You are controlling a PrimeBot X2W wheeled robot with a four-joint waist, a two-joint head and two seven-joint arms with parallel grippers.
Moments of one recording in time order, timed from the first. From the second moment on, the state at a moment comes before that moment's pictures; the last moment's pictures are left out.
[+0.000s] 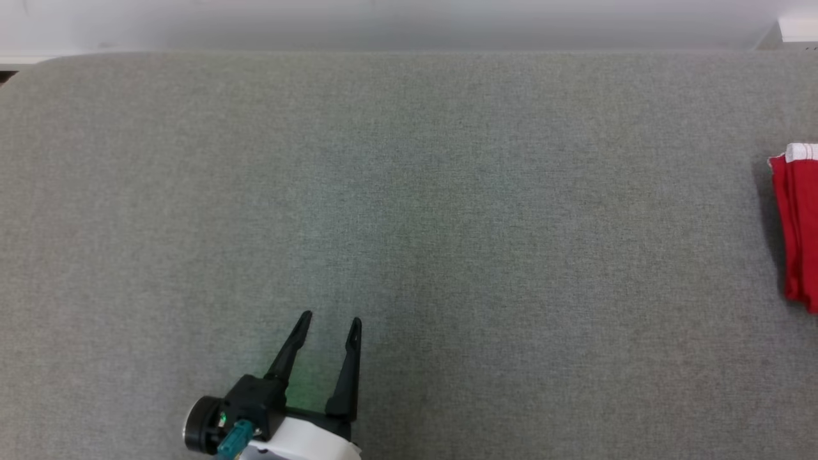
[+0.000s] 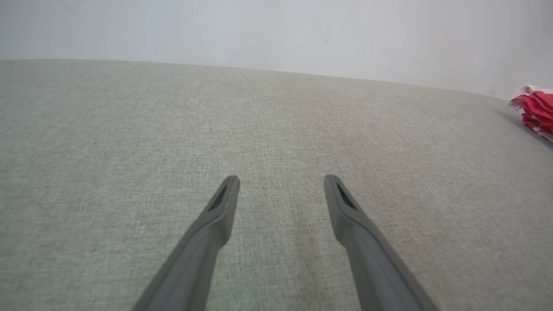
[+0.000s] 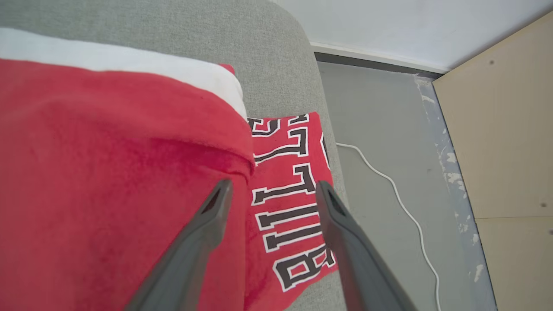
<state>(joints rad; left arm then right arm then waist) -0.15 0.05 -0.28 0.17 -0.15 0.07 -0.26 -0.70 -0.77 0.16 0.72 0.56 0.13 0.51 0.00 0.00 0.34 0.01</state>
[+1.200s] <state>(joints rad) 0.13 0.07 -0.16 0.20 -0.16 0.09 -0.26 0.10 -0.12 -0.15 0.14 0.20 0.13 -0.23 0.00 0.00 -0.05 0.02</state>
